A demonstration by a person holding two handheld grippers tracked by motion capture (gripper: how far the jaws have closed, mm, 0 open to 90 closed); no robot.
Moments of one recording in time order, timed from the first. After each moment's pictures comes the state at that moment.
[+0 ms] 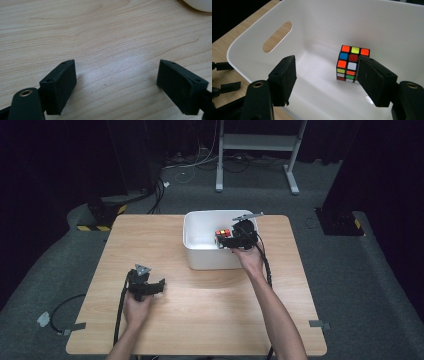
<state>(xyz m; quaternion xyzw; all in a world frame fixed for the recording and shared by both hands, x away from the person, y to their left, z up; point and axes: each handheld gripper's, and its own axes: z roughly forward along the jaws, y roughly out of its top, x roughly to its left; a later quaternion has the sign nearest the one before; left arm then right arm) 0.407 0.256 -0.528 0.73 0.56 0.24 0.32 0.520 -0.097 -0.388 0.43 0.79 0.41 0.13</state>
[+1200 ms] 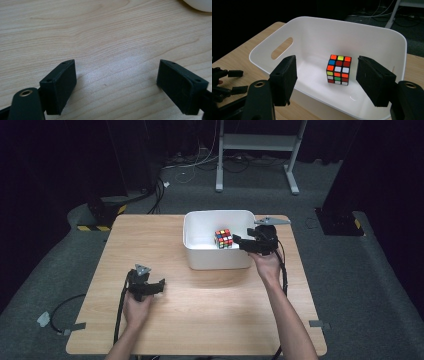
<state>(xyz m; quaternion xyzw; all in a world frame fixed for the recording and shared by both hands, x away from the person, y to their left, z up) 0.407 0.256 -0.528 0.73 0.56 0.24 0.32 0.479 -0.145 -0.363 0.42 0.75 0.48 0.17</state>
